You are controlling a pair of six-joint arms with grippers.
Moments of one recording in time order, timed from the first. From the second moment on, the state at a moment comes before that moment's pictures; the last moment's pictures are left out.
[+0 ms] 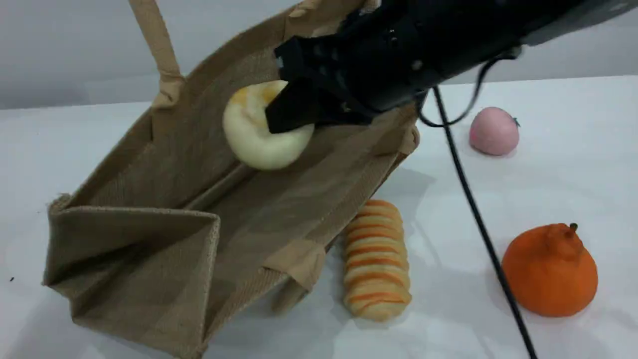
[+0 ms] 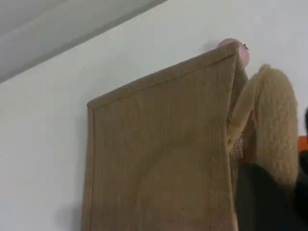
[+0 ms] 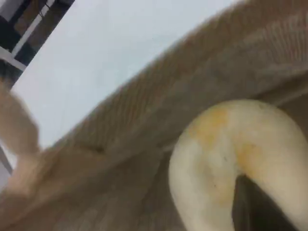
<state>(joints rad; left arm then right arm) -0.30 1.59 -1.58 -0.44 0.94 0.43 0.49 1.90 -1.03 1.75 0.53 -1.47</state>
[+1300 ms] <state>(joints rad) -0.38 1.74 -1.58 -0.40 0.84 0.46 0.27 1.43 -1.12 0.96 0.85 -0.81</state>
